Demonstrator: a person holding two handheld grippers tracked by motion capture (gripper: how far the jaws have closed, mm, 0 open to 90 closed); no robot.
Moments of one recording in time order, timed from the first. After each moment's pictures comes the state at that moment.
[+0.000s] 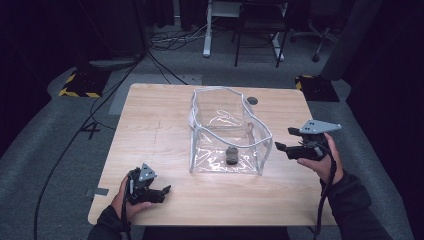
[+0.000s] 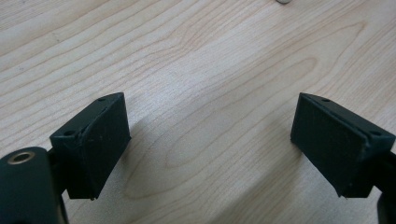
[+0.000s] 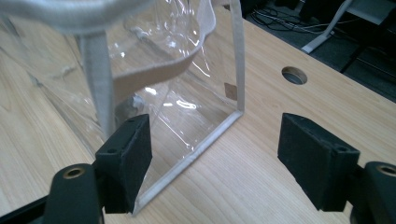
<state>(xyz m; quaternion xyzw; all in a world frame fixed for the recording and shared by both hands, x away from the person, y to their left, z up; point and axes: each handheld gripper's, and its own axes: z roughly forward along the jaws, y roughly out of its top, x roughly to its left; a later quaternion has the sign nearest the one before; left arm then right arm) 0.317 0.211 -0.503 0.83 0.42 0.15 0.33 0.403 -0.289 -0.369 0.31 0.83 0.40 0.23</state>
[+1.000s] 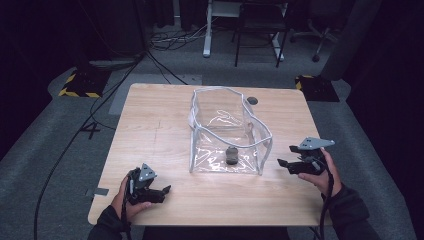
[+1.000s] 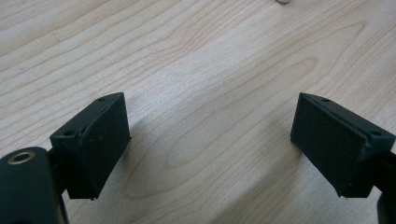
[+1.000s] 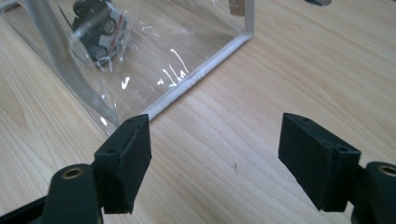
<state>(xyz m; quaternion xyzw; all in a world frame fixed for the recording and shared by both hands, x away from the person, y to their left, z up) 0.317 0.211 -0.503 0.83 0.42 0.15 0.33 0.398 -0.314 -0.439 0.34 0.85 0.36 0.19</state>
